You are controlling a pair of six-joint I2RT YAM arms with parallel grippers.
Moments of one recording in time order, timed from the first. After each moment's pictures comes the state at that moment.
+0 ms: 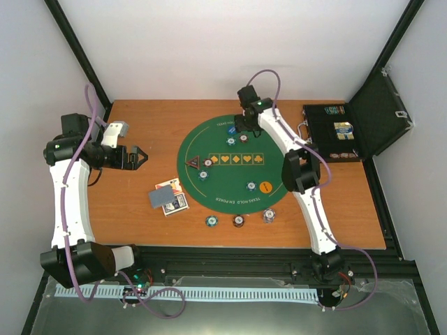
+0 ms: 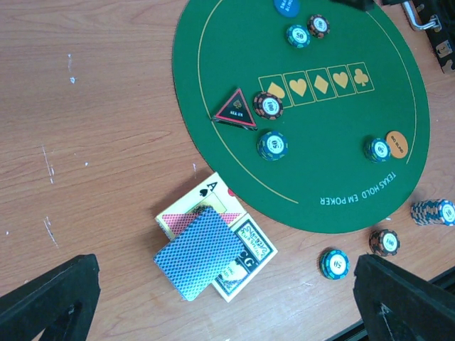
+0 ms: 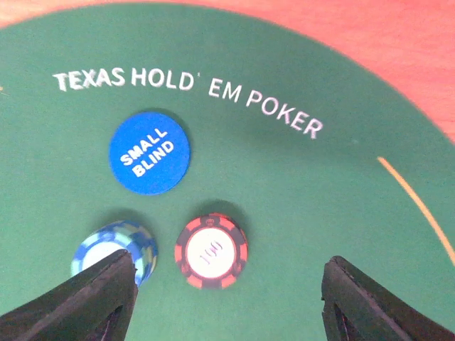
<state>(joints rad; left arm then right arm) 0.27 1.24 1.41 -1.27 0.57 0.31 0.43 2.57 2.46 -0.97 0.08 0.22</state>
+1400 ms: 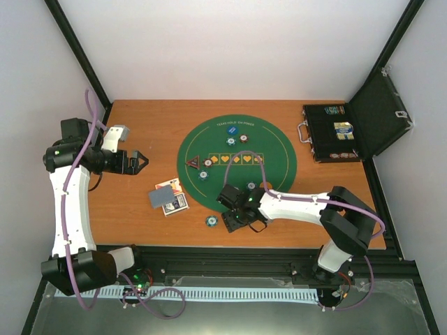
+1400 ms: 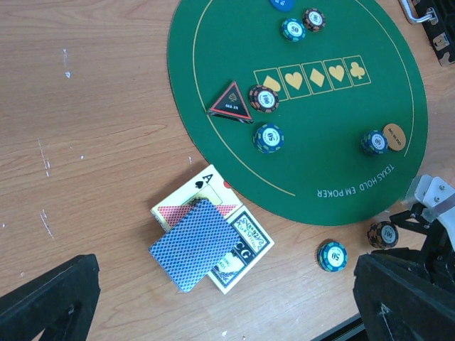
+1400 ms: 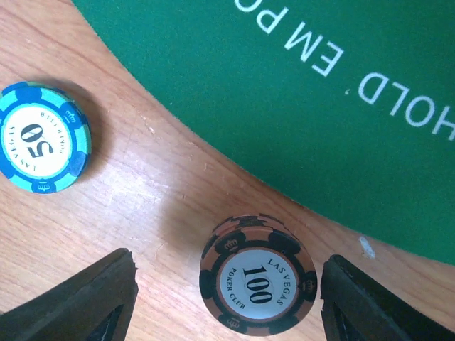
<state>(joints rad) 0.27 1.18 1.38 -1.28 0.57 0.32 1.05 1.63 0.94 -0.60 0.07 0.55</state>
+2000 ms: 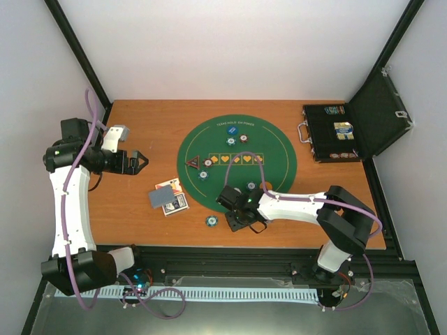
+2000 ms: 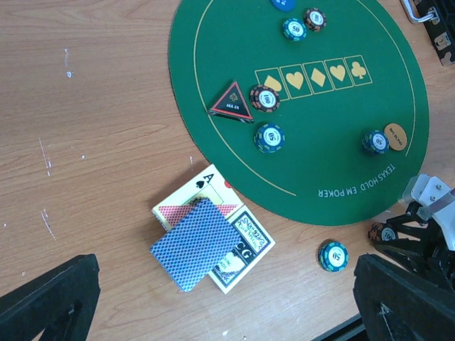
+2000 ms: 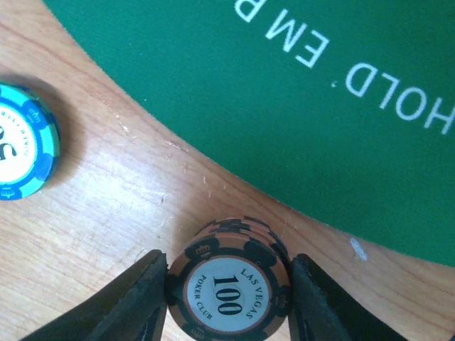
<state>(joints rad) 0.27 1.18 1.38 -1.28 0.57 0.32 1.06 1.64 0.93 -0.59 0.09 0.56</state>
